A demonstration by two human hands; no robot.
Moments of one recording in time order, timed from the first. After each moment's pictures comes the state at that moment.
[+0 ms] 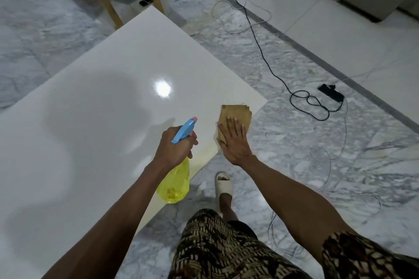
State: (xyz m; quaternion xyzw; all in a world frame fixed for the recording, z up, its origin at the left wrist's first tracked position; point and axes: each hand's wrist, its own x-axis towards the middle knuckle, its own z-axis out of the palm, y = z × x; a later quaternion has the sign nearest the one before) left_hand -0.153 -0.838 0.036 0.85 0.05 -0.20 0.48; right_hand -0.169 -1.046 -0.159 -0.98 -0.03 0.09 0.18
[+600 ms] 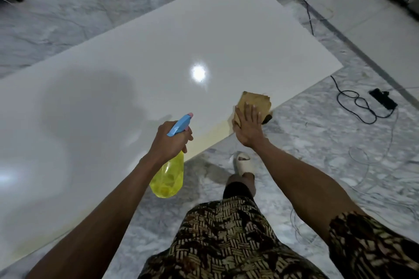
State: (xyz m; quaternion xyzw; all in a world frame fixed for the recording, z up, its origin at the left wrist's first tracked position) left_hand -0.375 -0.576 0.037 0.83 0.16 -0.17 0.50; right_hand -0.298 -0.832 -0.152 -0.97 -0.06 0.15 0.15
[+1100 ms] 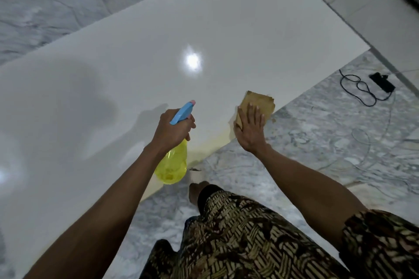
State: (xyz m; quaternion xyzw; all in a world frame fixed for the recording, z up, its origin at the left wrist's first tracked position) left_hand -0.388 -0.436 0.019 0.83 0.14 -0.16 0.52; right_hand -0.368 -0.700 -0.163 -0.98 -0.03 0.10 0.15
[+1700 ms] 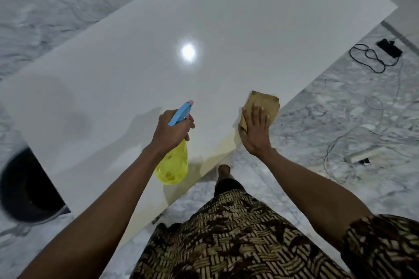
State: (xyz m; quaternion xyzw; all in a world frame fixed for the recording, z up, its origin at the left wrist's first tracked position) left_hand -0.439 -0.250 0.008 0.84 0.09 -0.20 0.50; right_hand -0.473 -0.532 -0.173 -0.99 0.01 0.07 0.13
